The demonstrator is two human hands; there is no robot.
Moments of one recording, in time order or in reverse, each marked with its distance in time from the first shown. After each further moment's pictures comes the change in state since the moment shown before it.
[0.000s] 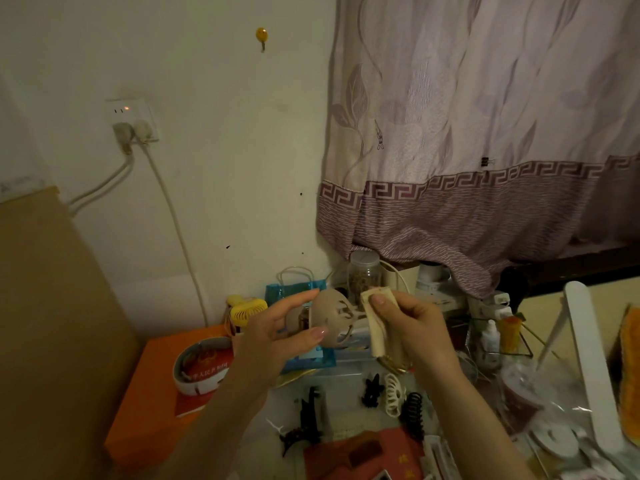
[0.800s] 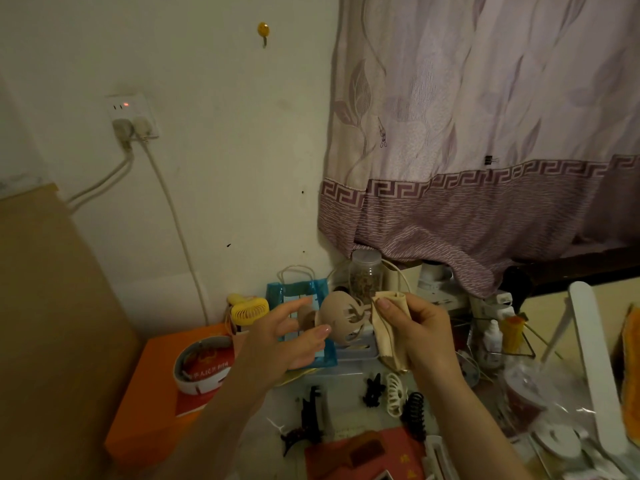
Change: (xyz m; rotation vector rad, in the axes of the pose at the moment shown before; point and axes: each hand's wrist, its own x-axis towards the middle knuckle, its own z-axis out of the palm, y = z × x) left_hand 0.005 -0.001 0.000 -0.115 -0.015 -0.251; right_hand 0.004 0.013 0.002 0.053 0.074 -0.064
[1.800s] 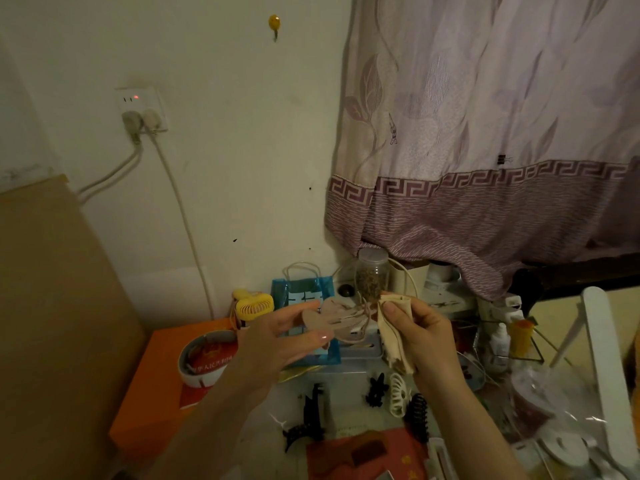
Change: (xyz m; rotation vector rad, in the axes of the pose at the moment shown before) left_hand 0.003 -0.007 -0.011 0.058 -0.056 0.072; right_hand 0.003 0.012 0.000 0.106 -0.028 0.097
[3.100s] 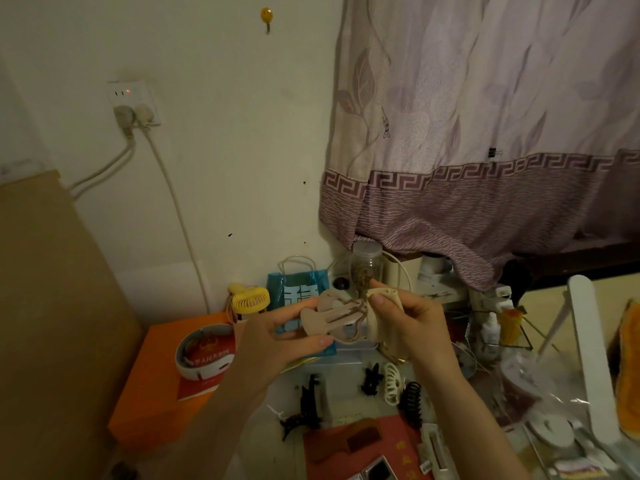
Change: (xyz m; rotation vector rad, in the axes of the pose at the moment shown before) left_hand -0.011 -0.014 0.003 0.108 0.074 0.120; right_hand -0.003 -0.001 -0.003 -0.182 -0.071 -0.166
